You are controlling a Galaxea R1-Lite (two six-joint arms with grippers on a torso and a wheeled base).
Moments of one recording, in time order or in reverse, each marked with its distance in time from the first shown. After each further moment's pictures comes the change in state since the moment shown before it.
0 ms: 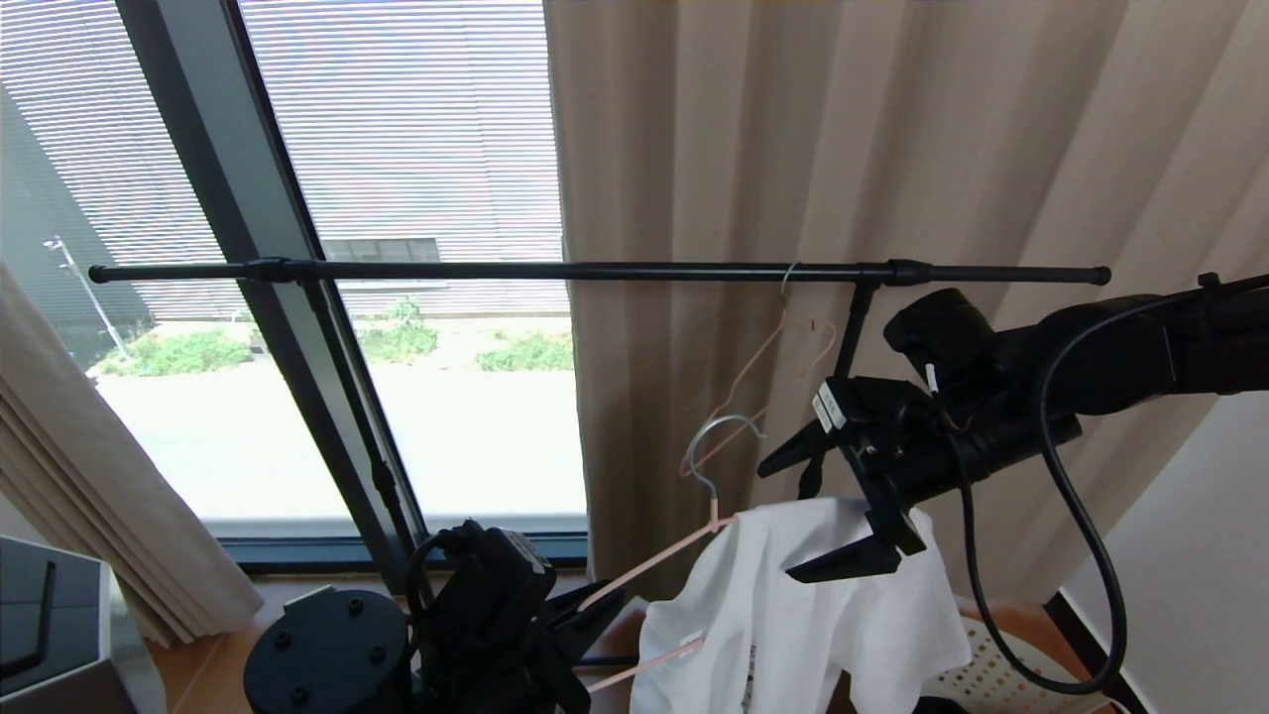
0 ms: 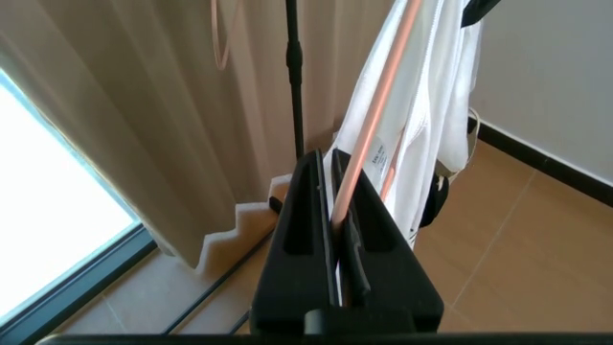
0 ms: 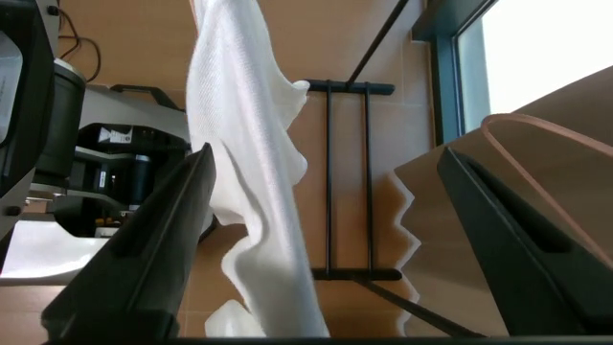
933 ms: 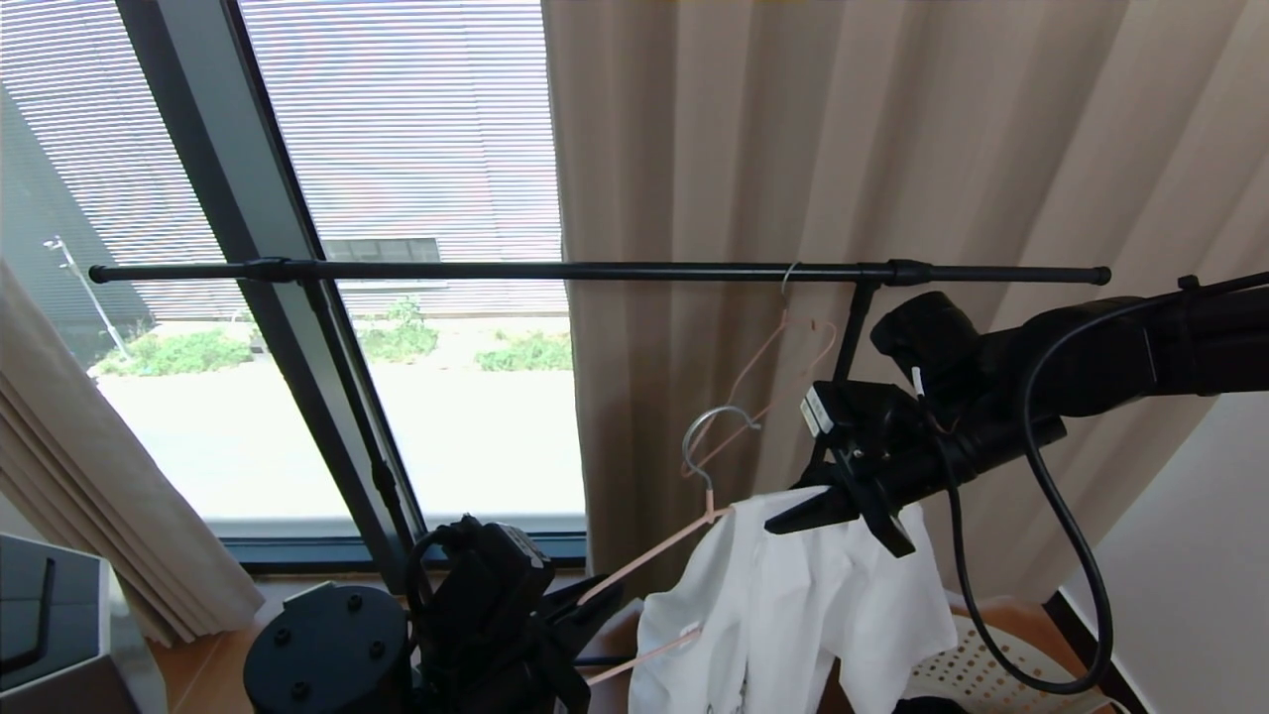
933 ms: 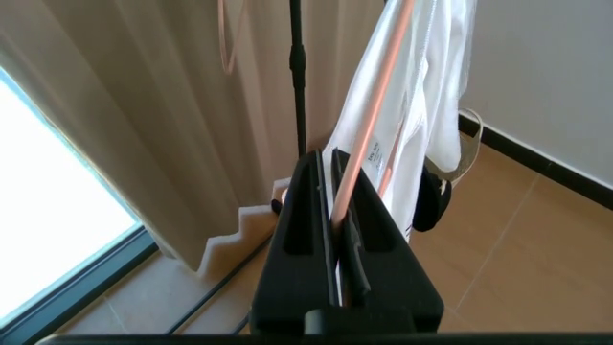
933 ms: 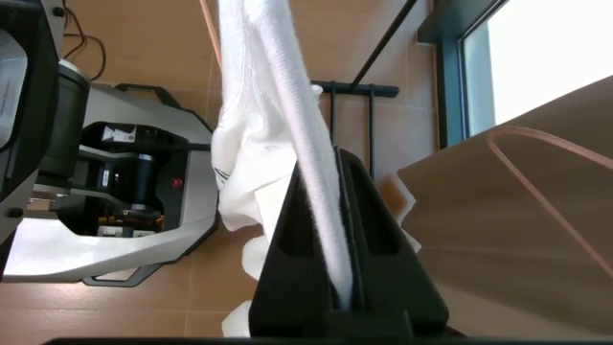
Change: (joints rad) left arm 0.003 0.000 -0.006 -0.001 0.003 0.001; right arm 0.017 0.016 -0.014 0.001 -0.003 0.005
